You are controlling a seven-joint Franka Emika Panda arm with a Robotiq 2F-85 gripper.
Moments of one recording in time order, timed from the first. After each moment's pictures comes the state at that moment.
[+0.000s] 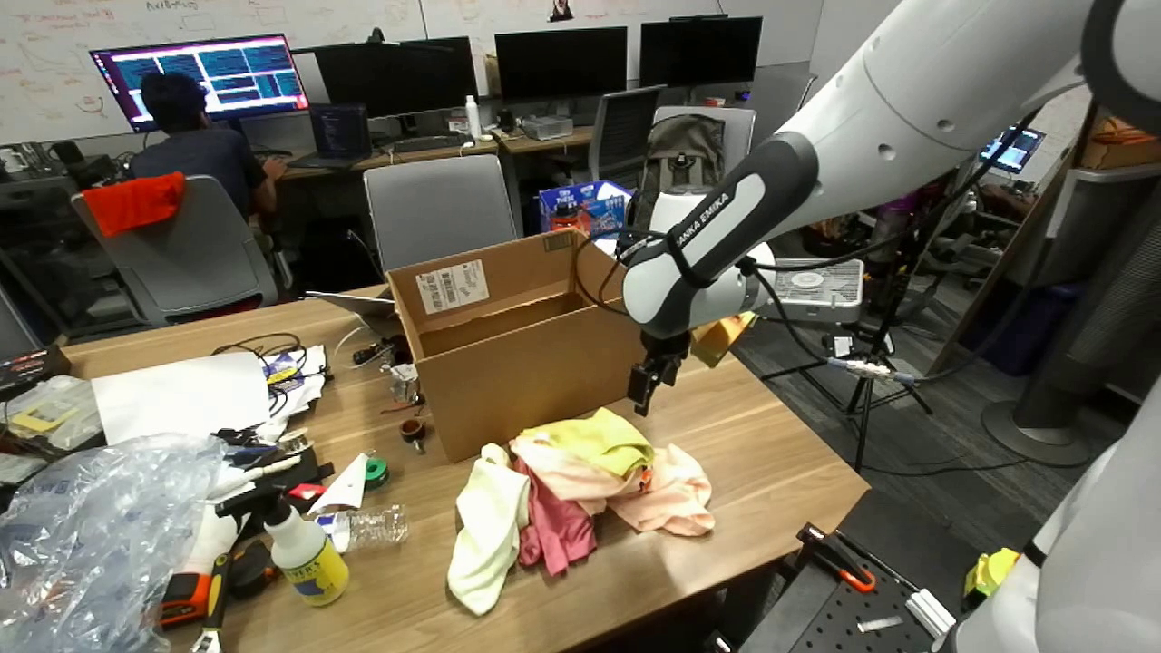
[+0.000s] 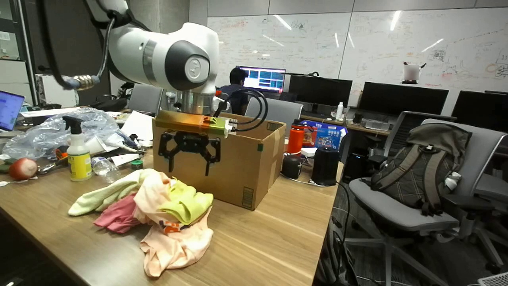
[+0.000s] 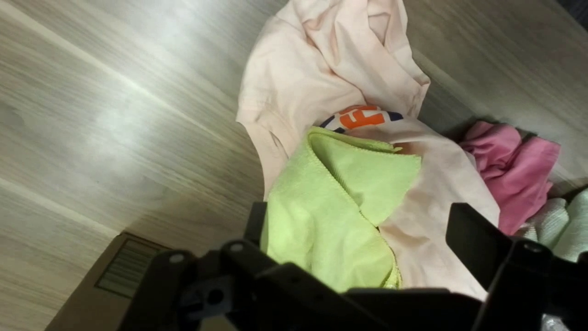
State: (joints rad) arm 0.01 0.09 -0.09 -2.44 0.12 2.56 -0.46
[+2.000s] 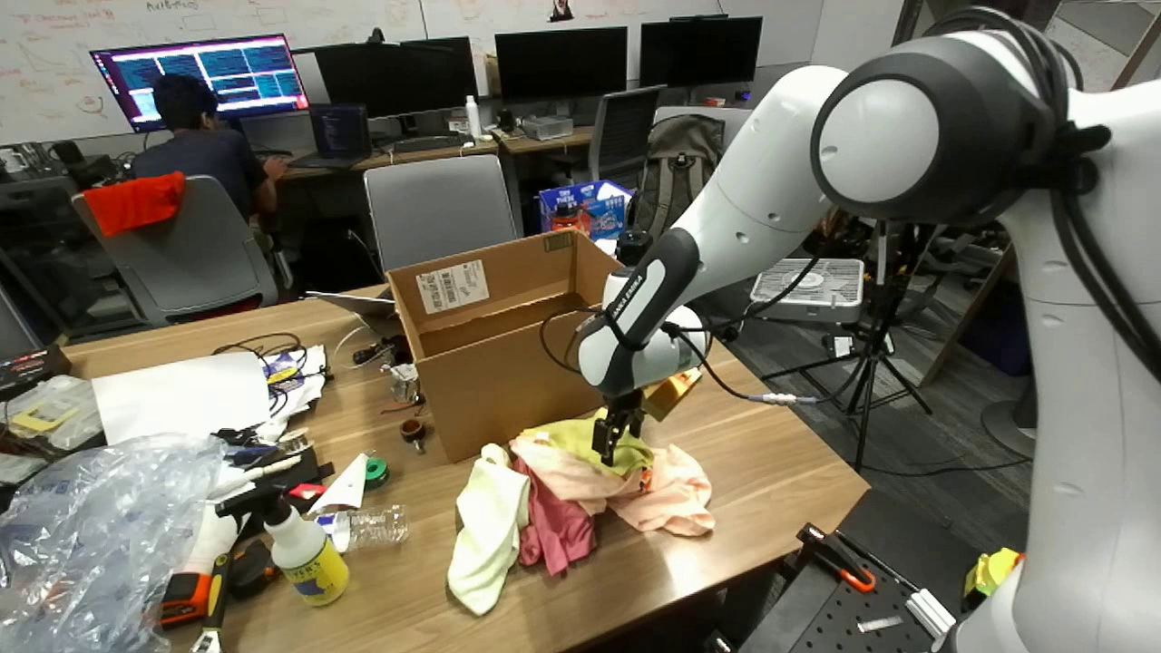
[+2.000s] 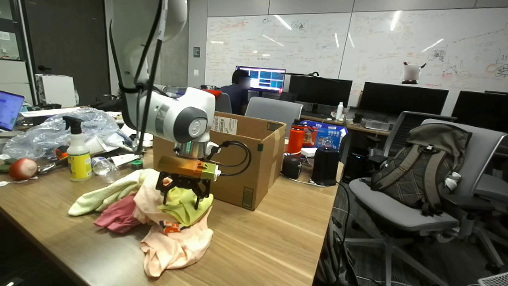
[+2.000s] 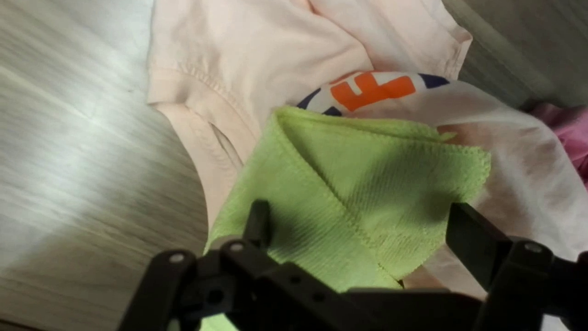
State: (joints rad) arm -0.12 0.52 0.10 -2.19 0.12 2.65 -0.42
